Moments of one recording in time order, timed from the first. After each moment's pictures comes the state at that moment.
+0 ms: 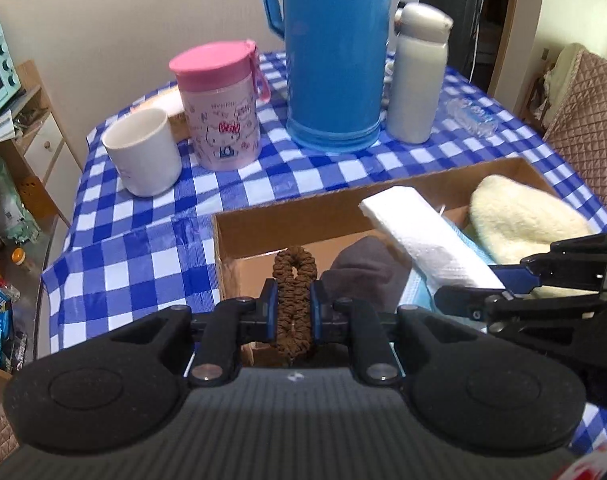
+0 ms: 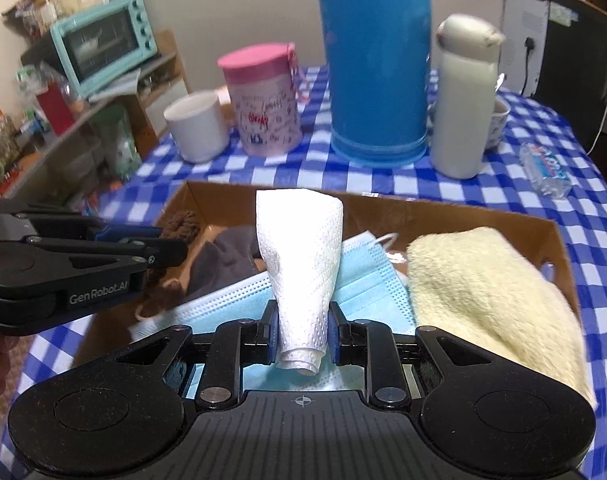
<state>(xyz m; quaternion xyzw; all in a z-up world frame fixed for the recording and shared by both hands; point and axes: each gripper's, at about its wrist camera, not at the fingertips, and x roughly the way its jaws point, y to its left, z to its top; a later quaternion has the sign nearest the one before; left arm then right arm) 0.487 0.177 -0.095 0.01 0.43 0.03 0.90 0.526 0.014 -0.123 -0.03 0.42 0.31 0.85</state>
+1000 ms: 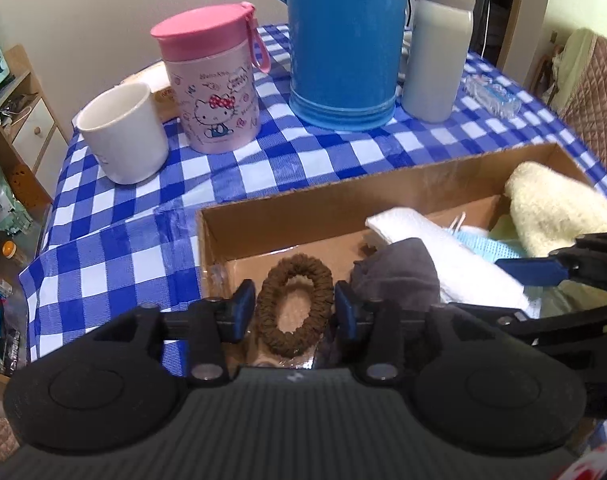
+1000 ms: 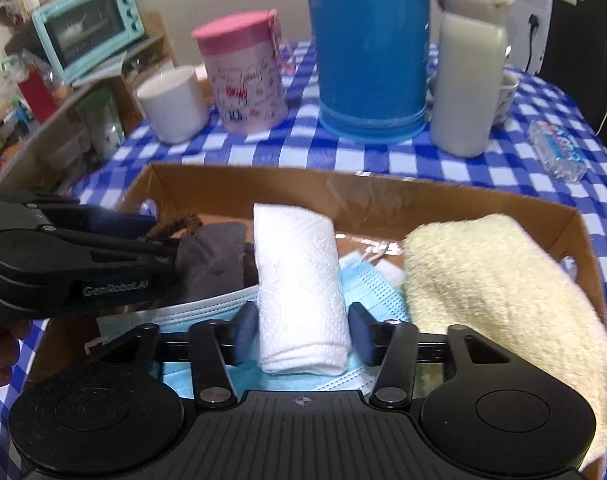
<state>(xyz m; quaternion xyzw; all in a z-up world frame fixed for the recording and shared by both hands) 0.519 0.185 -0.122 0.01 0.45 0.02 0.89 0.554 0.018 -0.152 -0.04 0.45 0.30 0.84</state>
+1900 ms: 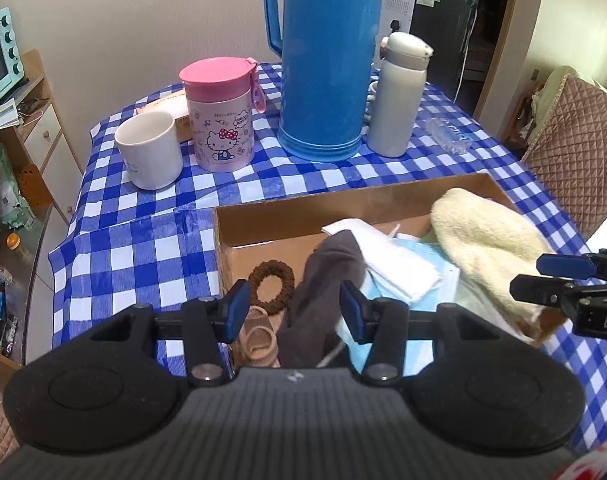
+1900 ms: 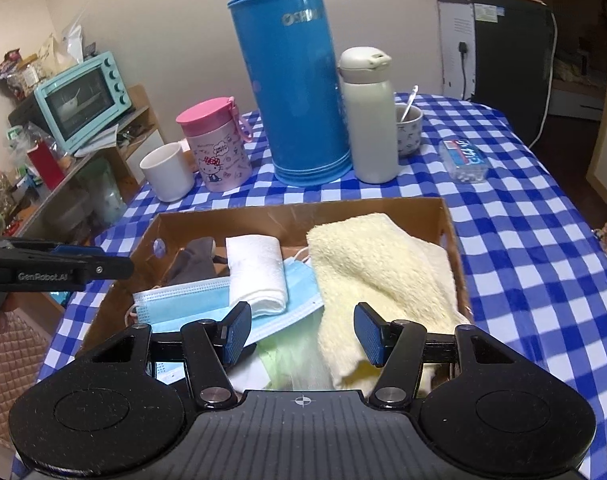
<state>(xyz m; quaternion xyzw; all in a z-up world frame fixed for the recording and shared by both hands) 0.443 0.173 -0.056 -0.02 0.42 0.01 0.91 0.488 -0.081 -0.093 0.03 0.39 0.27 0.88</state>
